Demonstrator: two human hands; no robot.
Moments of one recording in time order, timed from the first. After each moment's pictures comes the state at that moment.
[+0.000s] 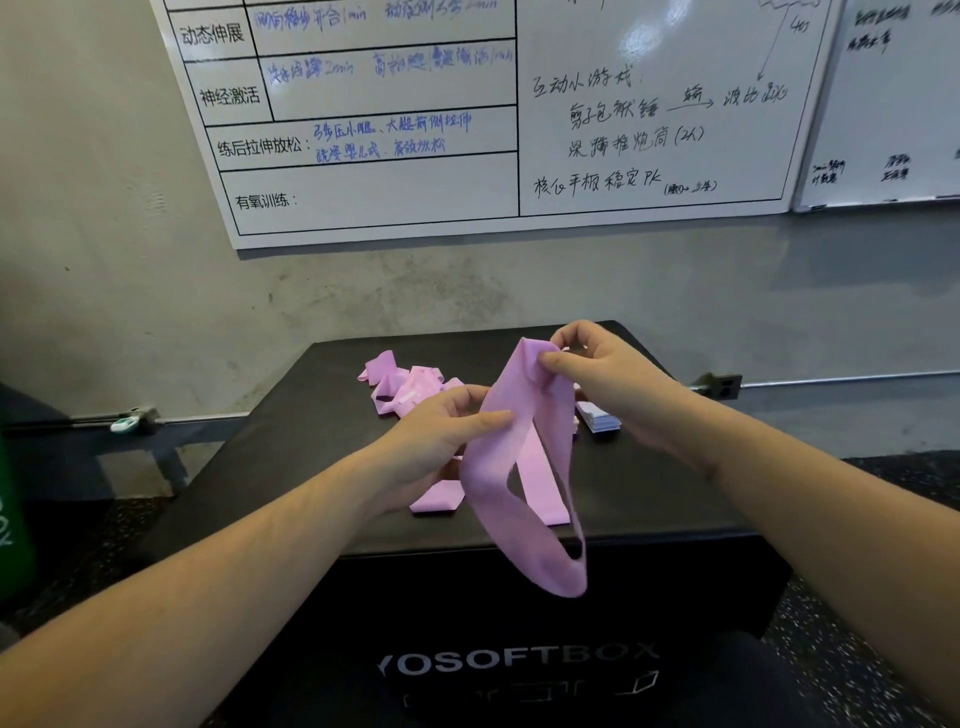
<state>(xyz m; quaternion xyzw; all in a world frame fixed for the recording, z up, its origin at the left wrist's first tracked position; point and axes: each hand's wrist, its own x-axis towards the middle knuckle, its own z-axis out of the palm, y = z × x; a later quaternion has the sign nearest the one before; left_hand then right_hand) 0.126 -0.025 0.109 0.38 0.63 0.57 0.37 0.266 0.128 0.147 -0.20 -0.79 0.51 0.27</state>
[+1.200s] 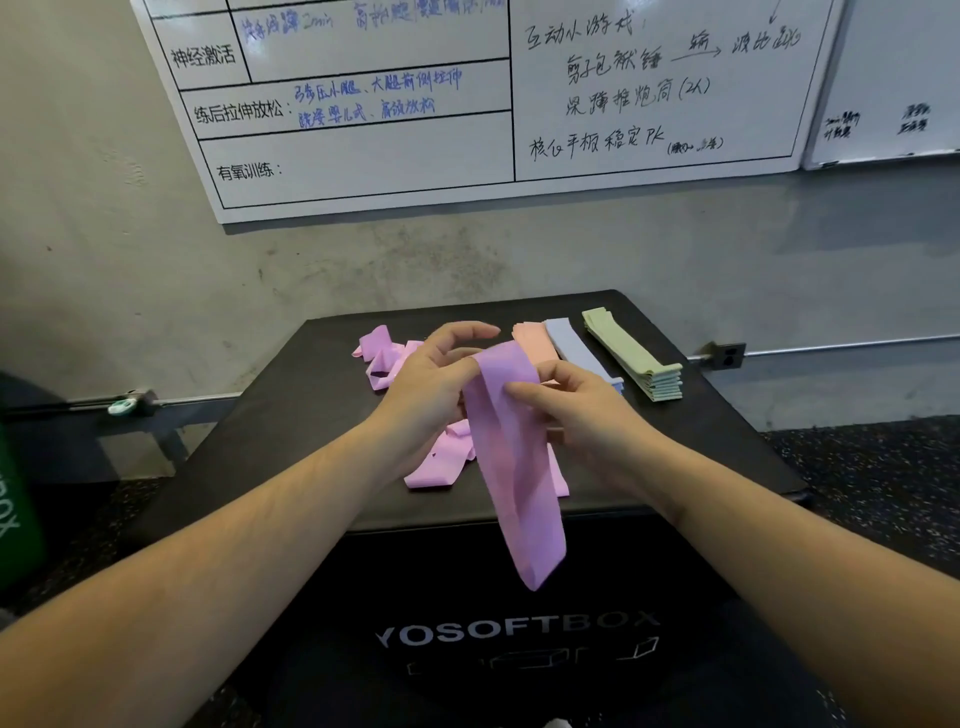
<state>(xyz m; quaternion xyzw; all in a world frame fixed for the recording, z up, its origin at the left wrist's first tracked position) 0.132 -0.008 0.111 0.37 0.62 0.64 0.27 0.257 0.112 0.079 -0.18 -0.67 0.68 0.24</state>
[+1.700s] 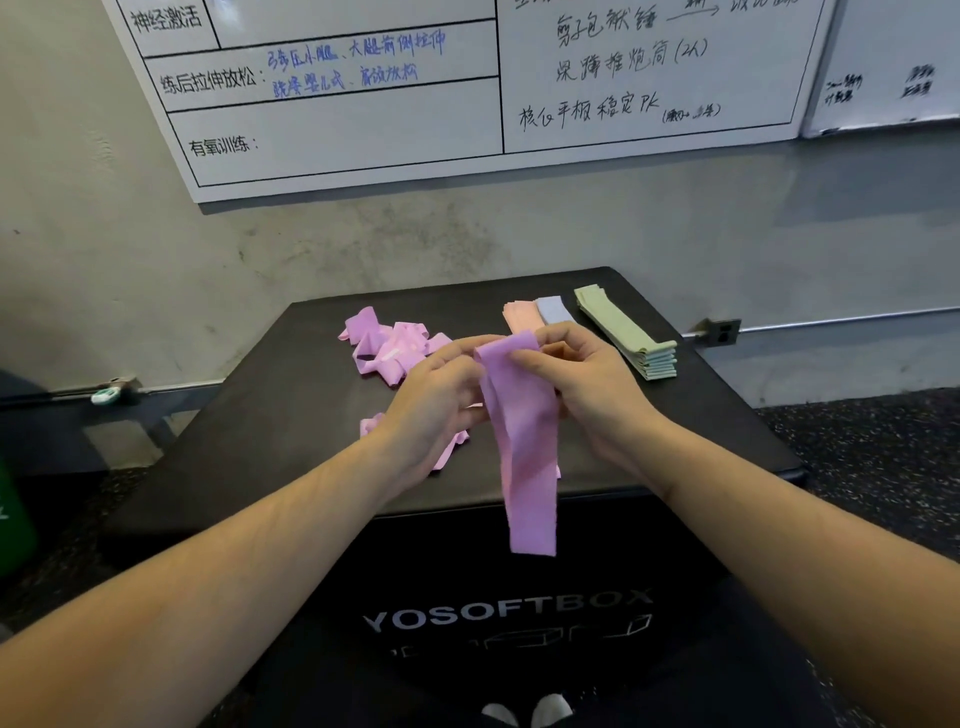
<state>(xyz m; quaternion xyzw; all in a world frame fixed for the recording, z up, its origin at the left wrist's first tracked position) 0.138 0.006 0.083 0.35 0.59 0.65 0.34 0.254 0.126 0.073 -0.18 -0.64 0.67 0.33</state>
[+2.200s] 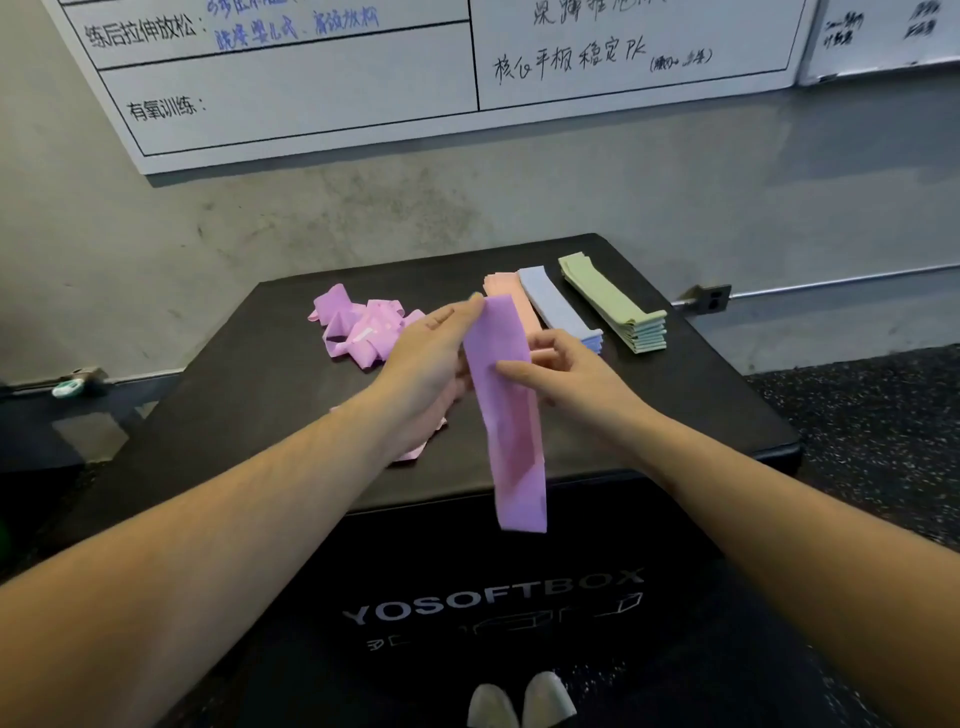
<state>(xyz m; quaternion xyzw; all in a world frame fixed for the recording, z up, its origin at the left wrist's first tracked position) 0.130 0.057 0.076 0.27 0.60 0.67 0.33 0.255 0.165 0.030 -0.22 -0.71 0.62 0.25</state>
